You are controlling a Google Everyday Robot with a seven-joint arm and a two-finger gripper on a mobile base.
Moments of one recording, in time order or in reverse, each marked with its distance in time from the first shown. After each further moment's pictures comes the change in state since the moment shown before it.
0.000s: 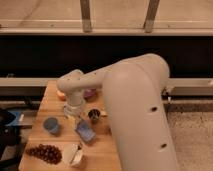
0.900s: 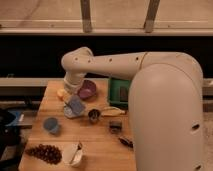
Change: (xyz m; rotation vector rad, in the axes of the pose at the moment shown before) arm -0.090 -0.021 -0.120 0.078 -0.403 -0.227
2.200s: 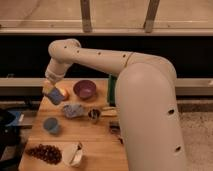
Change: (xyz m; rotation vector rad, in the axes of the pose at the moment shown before) arm -0.099 0.025 -0.006 -0.109 -0.187 -0.230
